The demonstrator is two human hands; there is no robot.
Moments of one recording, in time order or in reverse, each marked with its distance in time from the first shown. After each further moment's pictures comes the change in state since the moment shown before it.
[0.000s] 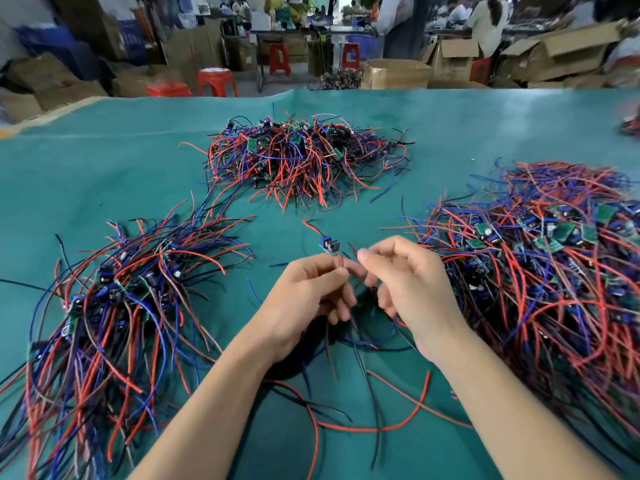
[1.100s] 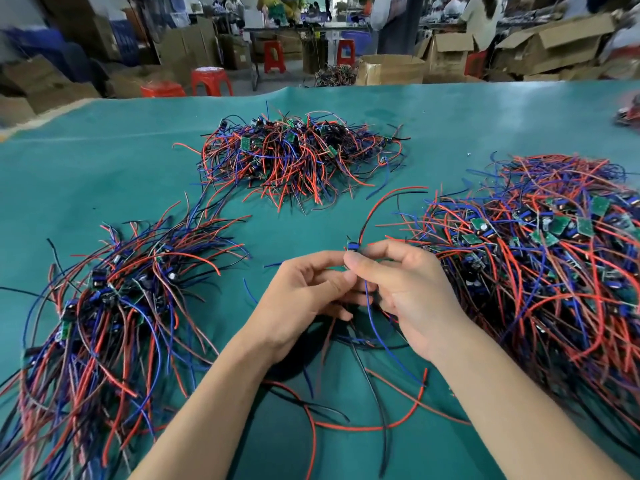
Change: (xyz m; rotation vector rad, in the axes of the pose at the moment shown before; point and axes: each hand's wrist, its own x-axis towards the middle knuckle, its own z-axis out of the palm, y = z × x) left_hand -0.002 -0.002 -0.001 -0.059 -0.098 0.058; right_hand 0.001 0.001 0.004 0.264 -0.065 0.218
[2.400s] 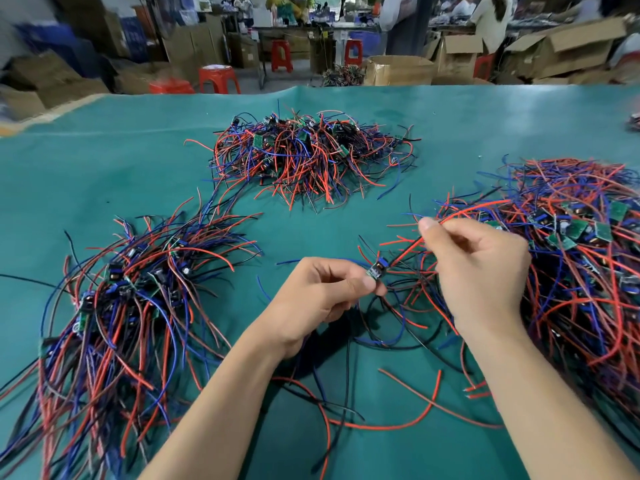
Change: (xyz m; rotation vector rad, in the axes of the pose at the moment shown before) left_hand 0.002 -0.001 -0.005 0.170 -0.028 -0.002; right_hand 0.017 -0.007 -0.040 -0.573 0.555 -0.624
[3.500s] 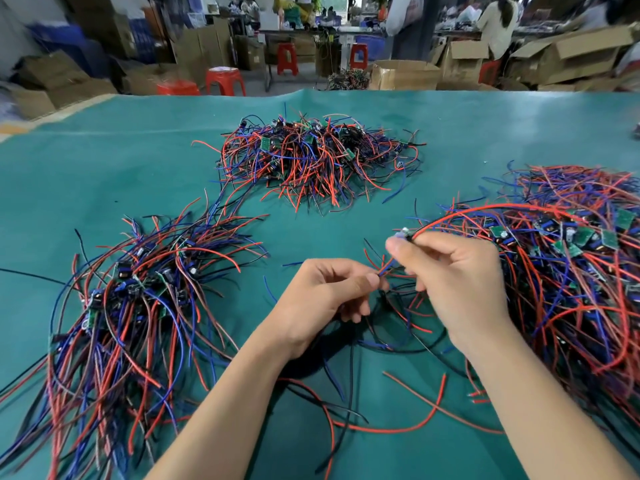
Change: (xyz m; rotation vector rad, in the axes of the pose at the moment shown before) left_hand 0.001 -0.002 -0.001 -0.043 0.039 -0.001; right_hand -0.015 -0.024 0.009 0.210 -0.335 0.035
